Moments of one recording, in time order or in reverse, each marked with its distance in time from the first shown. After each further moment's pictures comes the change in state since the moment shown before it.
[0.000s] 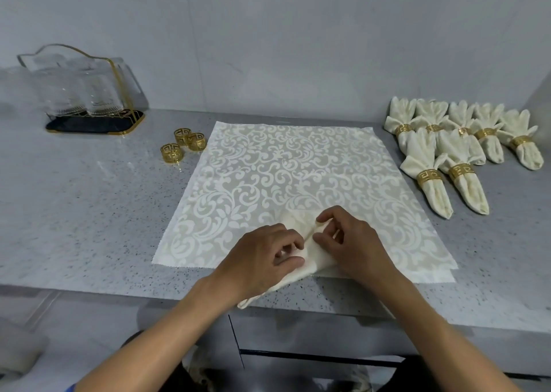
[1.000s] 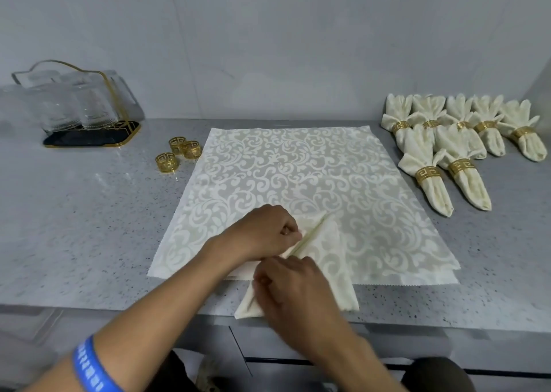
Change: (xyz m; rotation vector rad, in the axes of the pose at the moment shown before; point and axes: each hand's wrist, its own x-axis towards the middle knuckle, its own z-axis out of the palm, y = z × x) left_hand 0.064 0.005 -0.025 0.080 -0.327 -0.185; right_hand -0.051 -0.071 0.052 -0.176 0.091 -0.375
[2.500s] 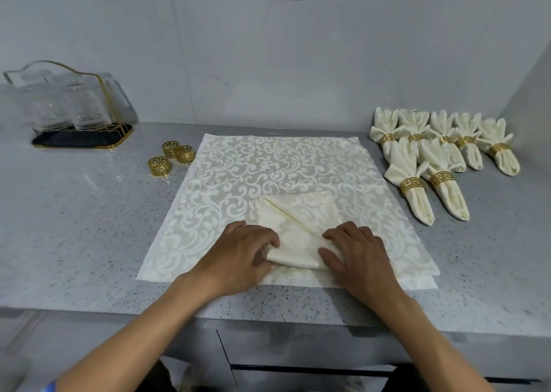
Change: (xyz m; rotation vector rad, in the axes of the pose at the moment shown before) left_hand -0.037 -0.030 0.027 0.090 0.268 0.167; right_hand -0.003 0.124 -0.040 -0.328 -0.029 0.254
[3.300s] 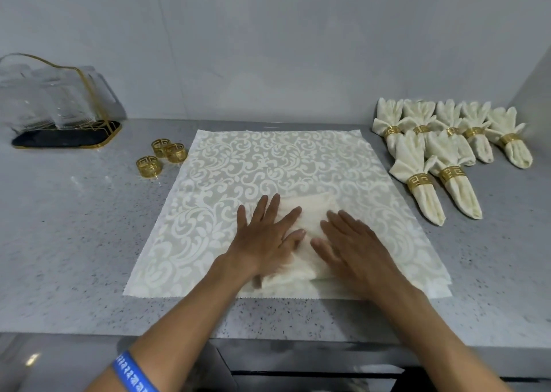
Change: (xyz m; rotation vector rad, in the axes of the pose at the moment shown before) left_hand 0.069 0.000 0.035 0.216 -0.274 -0.242; right_hand 0.027 -0.006 -0.001 -0.007 -0.318 0.014
